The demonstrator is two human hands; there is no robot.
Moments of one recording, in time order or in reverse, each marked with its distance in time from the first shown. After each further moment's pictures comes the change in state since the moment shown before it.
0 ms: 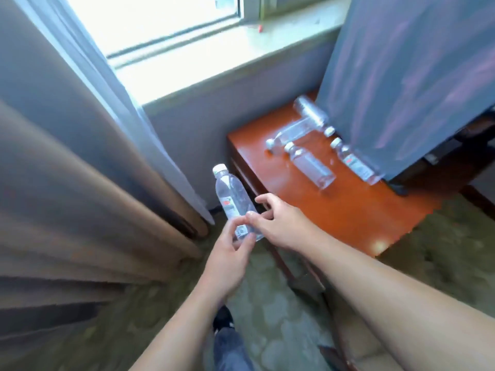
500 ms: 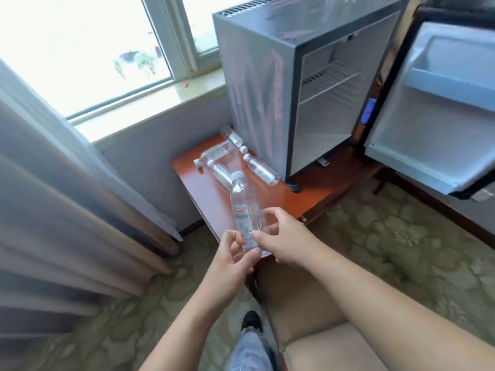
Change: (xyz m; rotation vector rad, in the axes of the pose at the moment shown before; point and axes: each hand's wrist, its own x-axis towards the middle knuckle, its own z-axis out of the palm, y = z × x) left_hand -0.140 0.078 0.302 0.015 -0.077 0.065; right_hand -0.229 0.198 -0.194 0.194 0.087 -0.038
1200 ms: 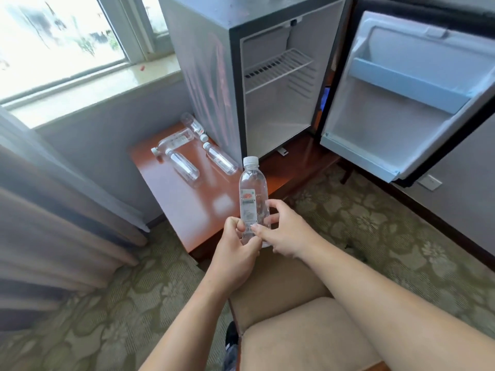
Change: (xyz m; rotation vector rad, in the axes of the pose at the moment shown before) left_hand 0.026 -0.001 0.142 0.152 0.104 -0.025; right_hand -0.026 0.087 -0.093 0.028 0.081 0.034
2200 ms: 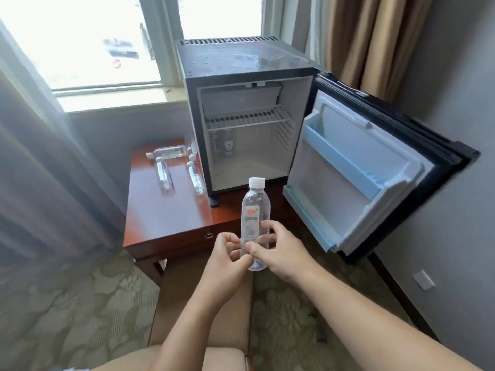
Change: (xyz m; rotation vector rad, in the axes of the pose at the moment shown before) left_hand 0.012 0.102 0.253 -0.242 0.293 0.001; right_hand 0.022 0.097 -0.257 -0.115 -0.247 -0.229
